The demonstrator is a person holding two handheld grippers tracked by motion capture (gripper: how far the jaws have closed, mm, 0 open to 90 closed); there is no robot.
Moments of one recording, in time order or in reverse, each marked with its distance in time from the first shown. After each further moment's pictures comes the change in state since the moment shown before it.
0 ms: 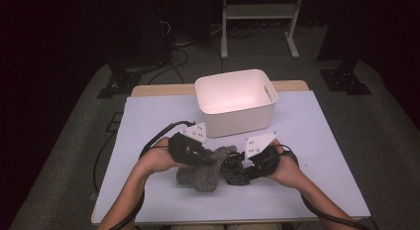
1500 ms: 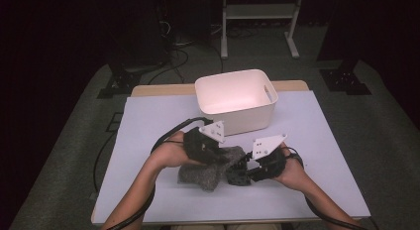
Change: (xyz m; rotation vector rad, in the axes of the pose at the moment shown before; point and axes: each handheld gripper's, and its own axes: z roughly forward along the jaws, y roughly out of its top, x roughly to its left) left arm -0.011 0.046 0.009 0.050 -0.013 0.117; right arm 0.003 -0.012 -0.010 -0.037 -0.017 0.010
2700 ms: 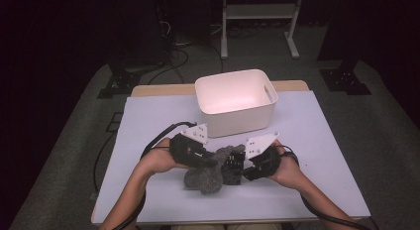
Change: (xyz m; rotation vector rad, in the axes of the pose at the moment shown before) left arm 0.003 -0.049 -0.010 -0.059 -0.005 -0.111; right arm 0.001 0.014 0.009 0.030 0.006 -0.024
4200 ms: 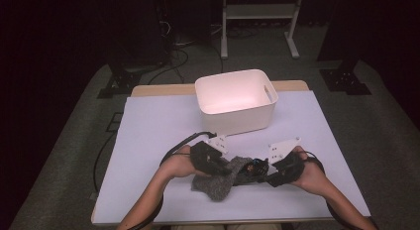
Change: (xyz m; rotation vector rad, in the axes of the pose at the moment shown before) left arm 0.004 0.004 0.066 0.080 -0.052 0.002; right arm -0.002 -0.050 -0.036 0.111 0.002 0.064
